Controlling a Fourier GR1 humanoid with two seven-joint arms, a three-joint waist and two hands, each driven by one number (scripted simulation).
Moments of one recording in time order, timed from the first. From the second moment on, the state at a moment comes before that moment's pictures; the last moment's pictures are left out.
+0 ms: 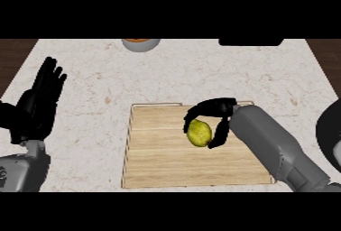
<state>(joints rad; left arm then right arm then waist) -0.22 0.29 0.04 -1.61 0.15 0.21 0.22 -0.83 -0.24 0.65 -0.64 0.42 0.65 -0.51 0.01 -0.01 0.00</state>
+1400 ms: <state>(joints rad) -0.19 0.28 0.04 -1.62 0.15 0.19 0.20 -1.10 -0.37 0.25 -0.23 0.36 -0.48 0.59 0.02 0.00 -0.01</state>
